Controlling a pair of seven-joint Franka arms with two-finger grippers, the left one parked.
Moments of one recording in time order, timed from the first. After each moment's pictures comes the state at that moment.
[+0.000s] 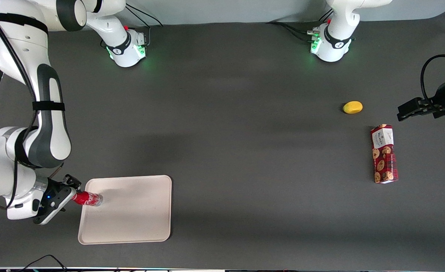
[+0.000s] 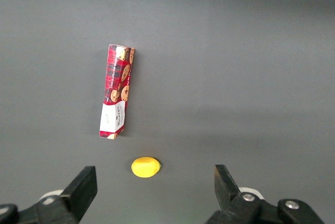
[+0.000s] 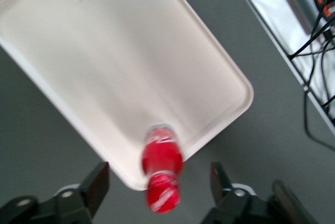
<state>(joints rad) 0.17 0.63 -0.27 -1.33 0.19 2.01 -1.00</state>
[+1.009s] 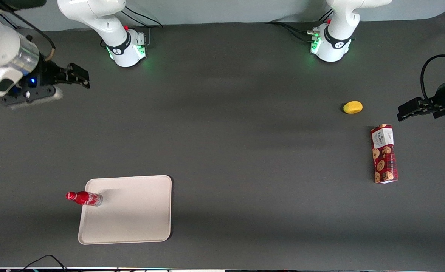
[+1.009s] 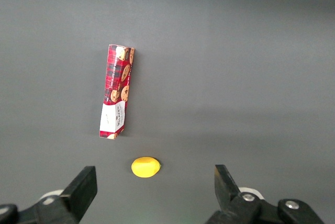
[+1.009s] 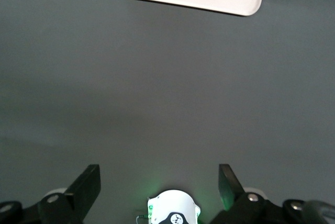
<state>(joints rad) 0.17 -0.18 0.00 -1.77 0.01 1.46 0.01</state>
